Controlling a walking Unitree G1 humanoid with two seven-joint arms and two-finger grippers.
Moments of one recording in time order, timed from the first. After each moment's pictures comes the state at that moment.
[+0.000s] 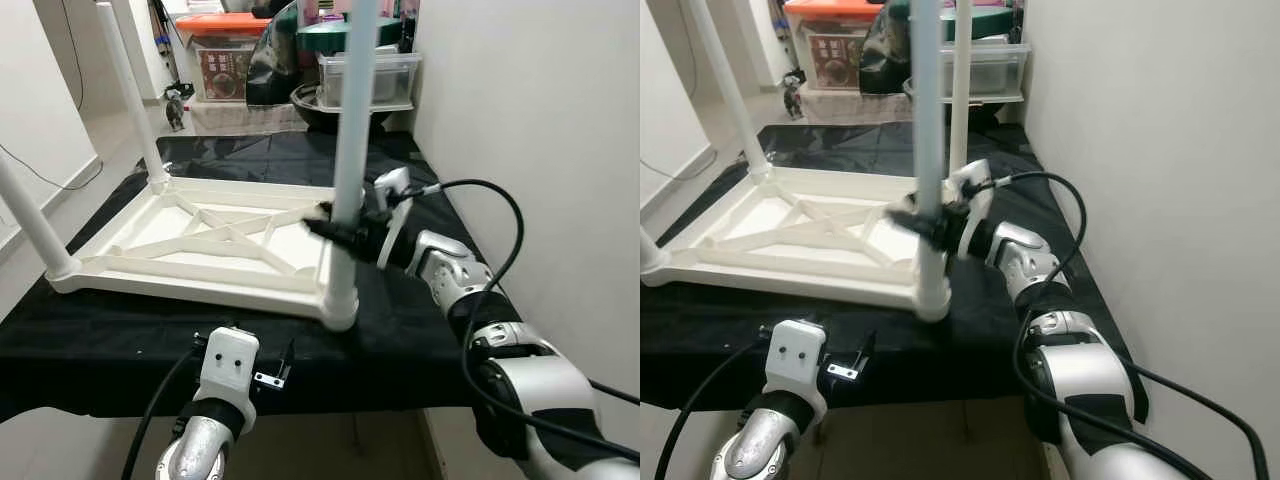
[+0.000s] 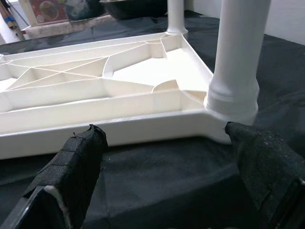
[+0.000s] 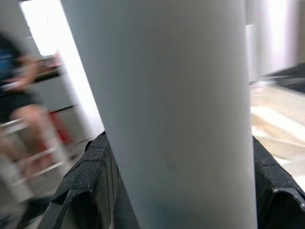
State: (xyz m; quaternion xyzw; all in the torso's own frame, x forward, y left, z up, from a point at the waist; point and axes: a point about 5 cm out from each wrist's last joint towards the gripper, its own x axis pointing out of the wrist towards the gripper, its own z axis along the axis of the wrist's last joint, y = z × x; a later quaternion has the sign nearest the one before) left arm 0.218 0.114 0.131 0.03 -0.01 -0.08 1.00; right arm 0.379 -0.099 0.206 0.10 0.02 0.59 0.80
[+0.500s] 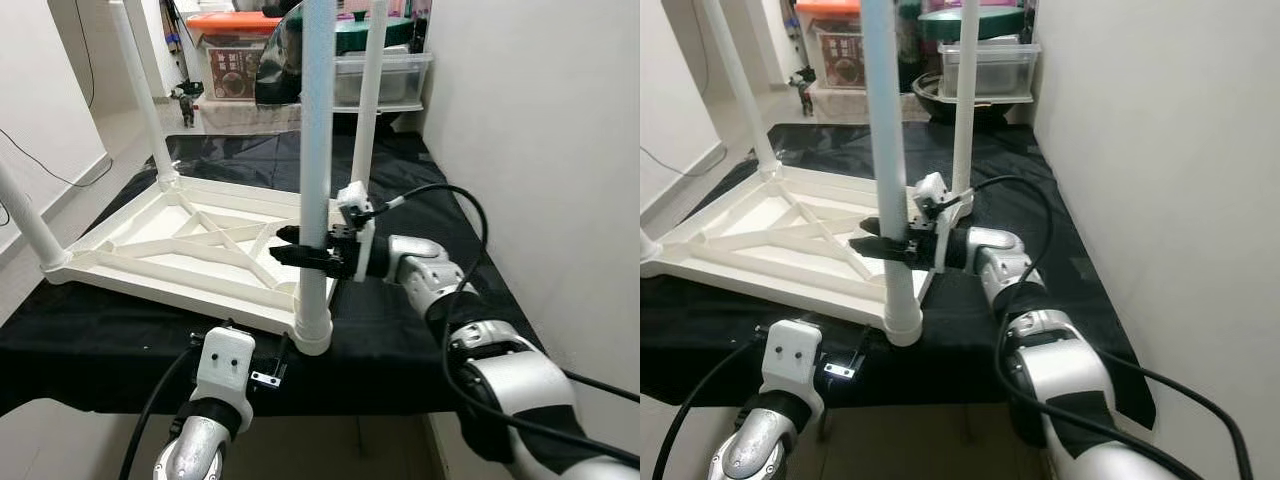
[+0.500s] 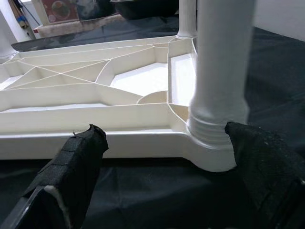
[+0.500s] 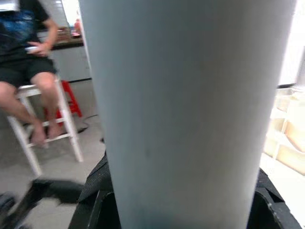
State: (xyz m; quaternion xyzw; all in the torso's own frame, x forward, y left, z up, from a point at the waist) left arm 0.218 0.116 0.130 0.03 -0.01 -0.08 1.00; right arm 0.378 -0.068 0.204 0.04 0.01 0.60 0.80
